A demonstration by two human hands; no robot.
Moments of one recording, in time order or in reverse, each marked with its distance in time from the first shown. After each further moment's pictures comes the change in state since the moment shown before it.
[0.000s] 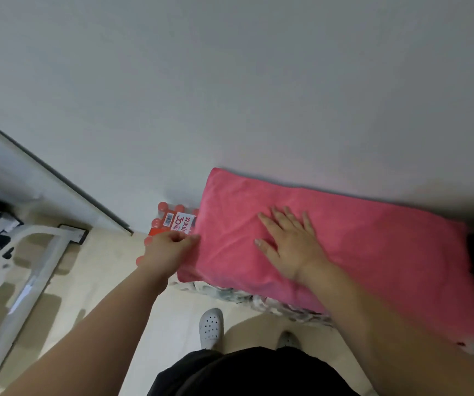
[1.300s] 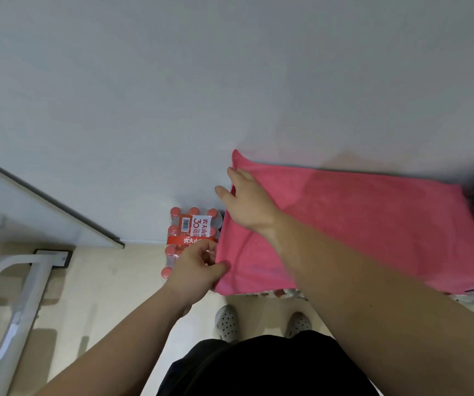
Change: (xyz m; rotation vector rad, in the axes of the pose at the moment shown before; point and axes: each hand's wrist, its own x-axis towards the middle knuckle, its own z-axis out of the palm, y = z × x) left_hand 0.025 -0.034 -0.067 -0.004 -0.406 0.209; right_hand 0.108 -0.172 -0.040 0.632 0.139 0.222
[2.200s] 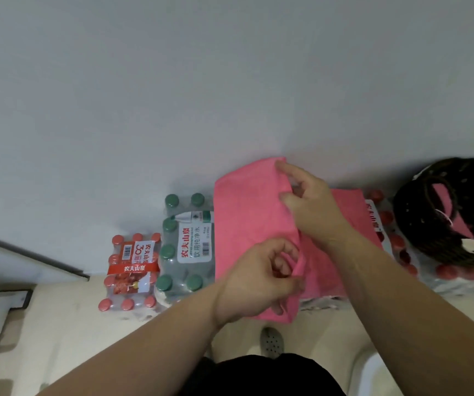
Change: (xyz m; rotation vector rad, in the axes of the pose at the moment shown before) left_hand -0.025 0.128 0.215 0.023 -0.535 0.256; right_hand -0.092 0.150 -0.184 0.531 0.375 -0.013
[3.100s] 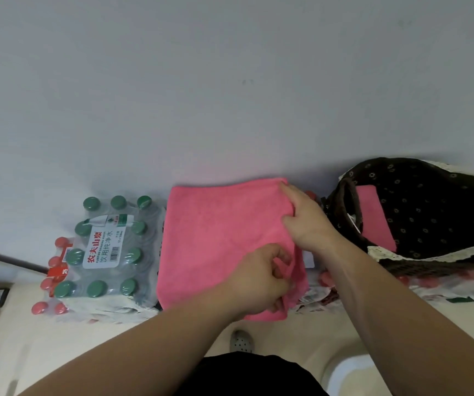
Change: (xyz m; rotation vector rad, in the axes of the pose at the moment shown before) left_hand 0.120 0.004 0.157 0.223 0.027 -0.181; right_hand 0.016 0.097 -0.174 -0.470 -0.152 0.080
